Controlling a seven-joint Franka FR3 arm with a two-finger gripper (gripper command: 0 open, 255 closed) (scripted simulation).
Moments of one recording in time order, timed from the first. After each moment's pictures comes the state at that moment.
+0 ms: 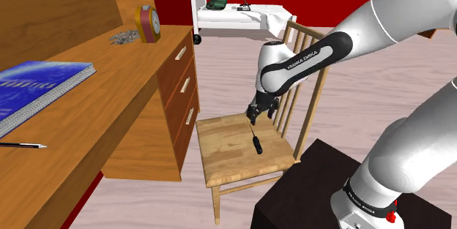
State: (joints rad) arm -0.04 -0.20 0.10 -2.58 0.07 2.36 0.22
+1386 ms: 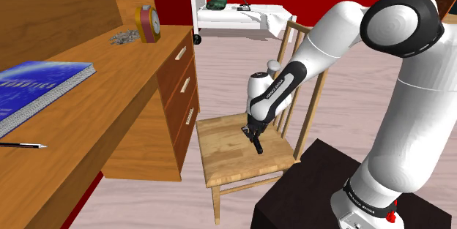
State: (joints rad) arm -0.04 0.20 0.10 -2.52 -0.01 2.67 0.39
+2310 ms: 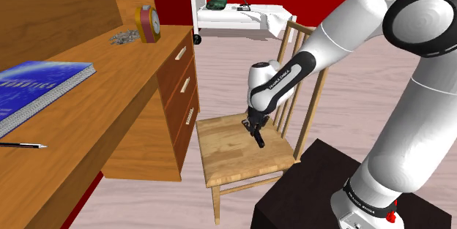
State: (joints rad) arm -0.05 0.09 0.11 -2.52 0.01 2.55 0.38
